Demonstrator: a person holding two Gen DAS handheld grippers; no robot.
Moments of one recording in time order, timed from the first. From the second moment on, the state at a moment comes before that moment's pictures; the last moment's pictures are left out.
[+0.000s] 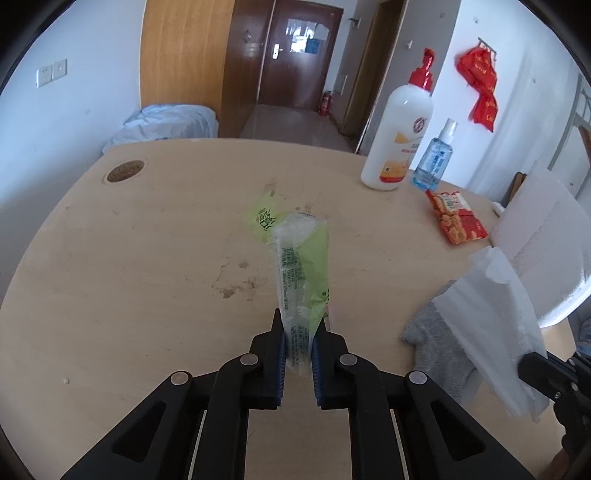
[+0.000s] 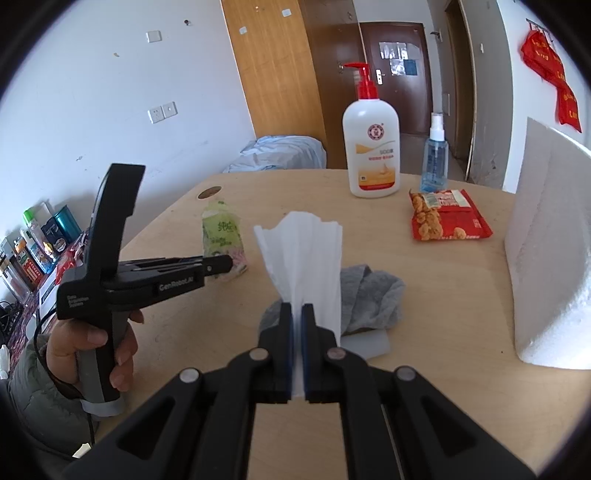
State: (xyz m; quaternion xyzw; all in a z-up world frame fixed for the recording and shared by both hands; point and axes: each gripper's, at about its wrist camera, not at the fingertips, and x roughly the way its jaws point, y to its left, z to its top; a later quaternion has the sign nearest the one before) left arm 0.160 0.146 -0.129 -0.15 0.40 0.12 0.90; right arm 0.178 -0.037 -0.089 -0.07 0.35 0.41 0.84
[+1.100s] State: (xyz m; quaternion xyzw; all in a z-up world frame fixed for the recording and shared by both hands) left arm 0.042 0.057 -0.017 -0.08 0.25 0.10 0.96; right arm 0.109 -0.091 -0.026 -0.04 0.27 0.41 0.87
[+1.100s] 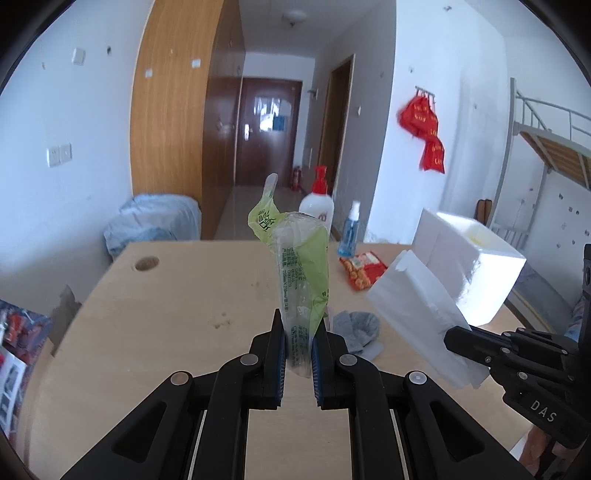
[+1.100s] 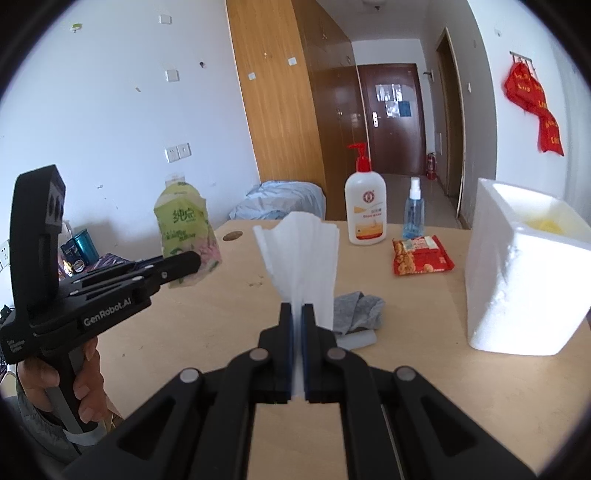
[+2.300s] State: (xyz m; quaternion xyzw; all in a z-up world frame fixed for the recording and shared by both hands) left arm -0.005 -0.004 0.019 -0.04 0.18 0.04 0.98; right arm 0.063 -0.155 0.004 -0.01 0.19 0.37 0.91
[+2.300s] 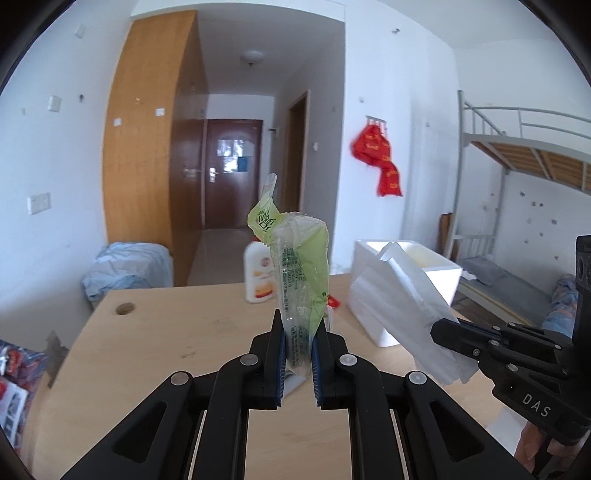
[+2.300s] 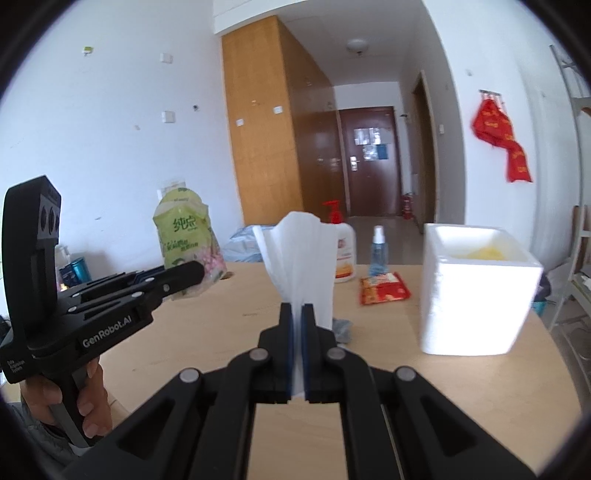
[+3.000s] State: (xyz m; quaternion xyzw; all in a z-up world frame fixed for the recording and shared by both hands) left arm 0.065 -0.112 0.017 -0.02 0.20 -0.12 0.97; right arm 0.067 -0.257 0.002 0.04 0.18 0.21 0.96
